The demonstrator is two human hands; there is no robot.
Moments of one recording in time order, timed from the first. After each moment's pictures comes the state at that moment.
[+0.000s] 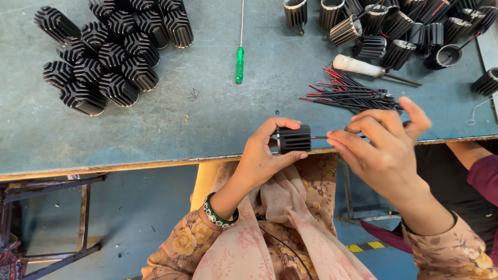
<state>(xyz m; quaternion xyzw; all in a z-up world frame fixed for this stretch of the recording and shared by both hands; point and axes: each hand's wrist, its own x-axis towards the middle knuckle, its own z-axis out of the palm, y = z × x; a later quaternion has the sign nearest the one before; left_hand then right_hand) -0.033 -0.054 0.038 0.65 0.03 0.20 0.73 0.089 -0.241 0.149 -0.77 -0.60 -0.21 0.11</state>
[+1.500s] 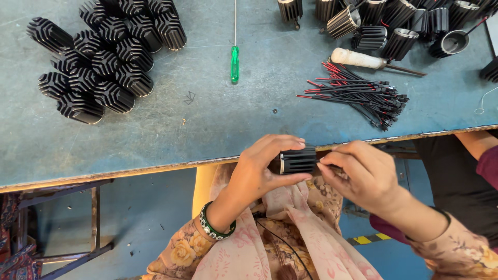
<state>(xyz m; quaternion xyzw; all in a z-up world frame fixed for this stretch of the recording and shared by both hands) -0.058 -0.052 0.071 0.79 -0.04 0.29 0.53 0.069 -0.242 0.129 -0.72 -0.62 -0.14 0.28</state>
